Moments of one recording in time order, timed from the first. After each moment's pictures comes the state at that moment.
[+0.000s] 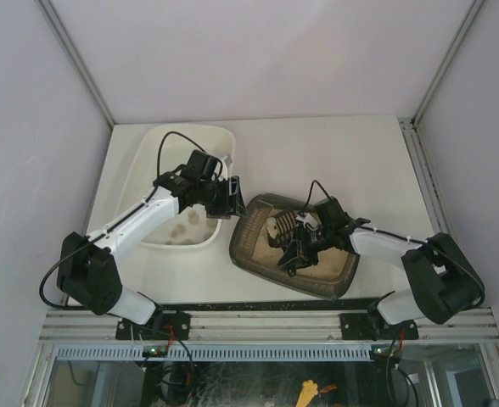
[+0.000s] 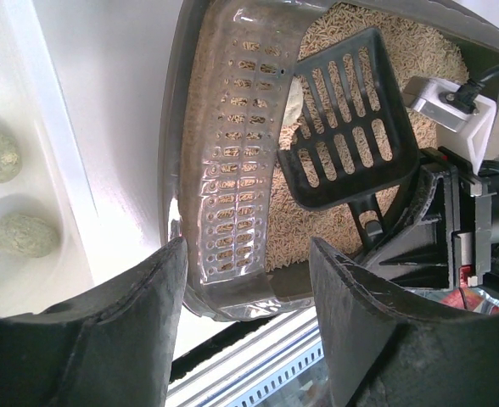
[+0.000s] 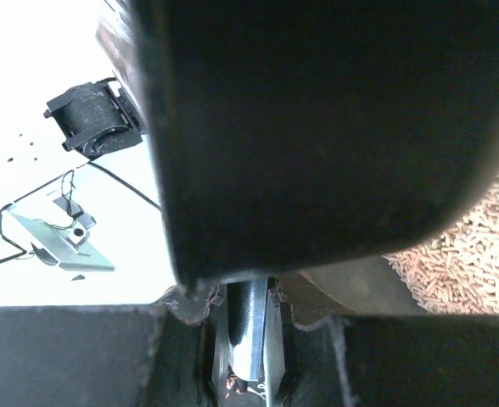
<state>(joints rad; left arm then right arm) -0.52 1.47 1.18 -0.65 0.30 -0.54 0.53 1.43 0.60 -0.20 -0.88 0.88</state>
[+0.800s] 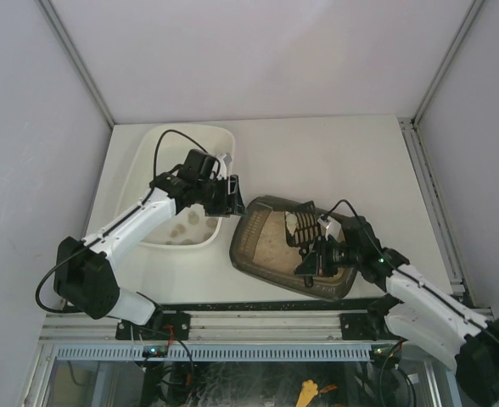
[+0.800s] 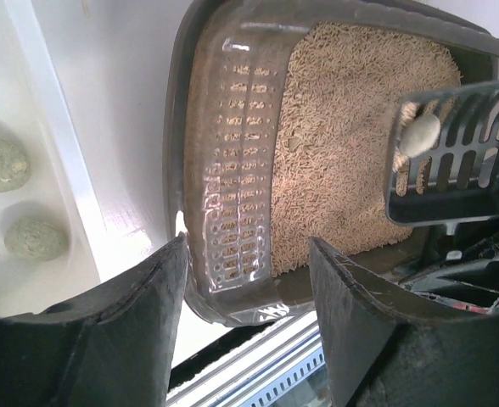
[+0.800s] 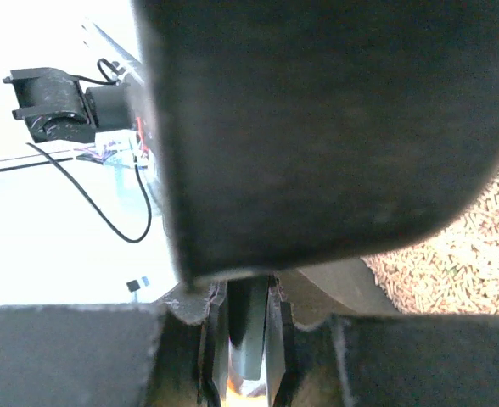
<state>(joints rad) -0.52 1.45 1.18 -0.65 0.30 -0.50 0.52 0.89 0.42 -0.33 -0.68 0.73</state>
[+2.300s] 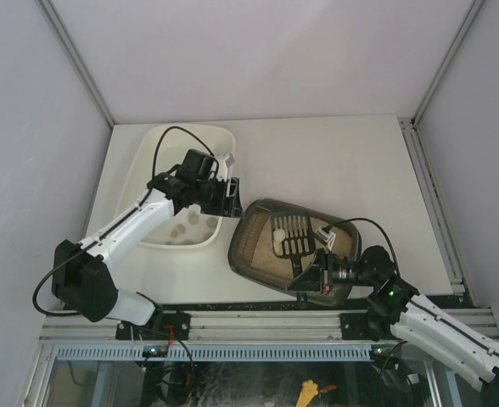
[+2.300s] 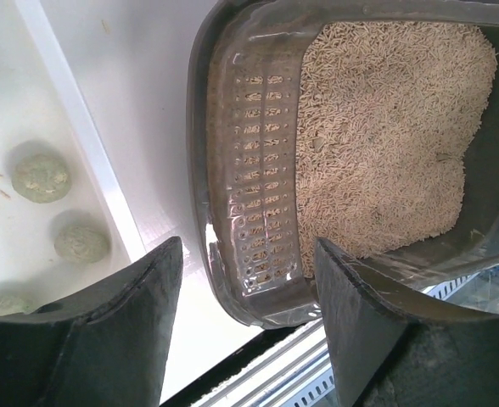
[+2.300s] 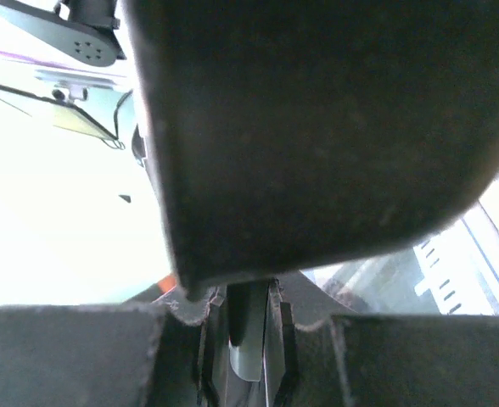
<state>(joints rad) -0.52 1.42 1.18 -0.68 0.29 -0.35 0.74 0.47 0.16 0.25 -0.76 1.35</state>
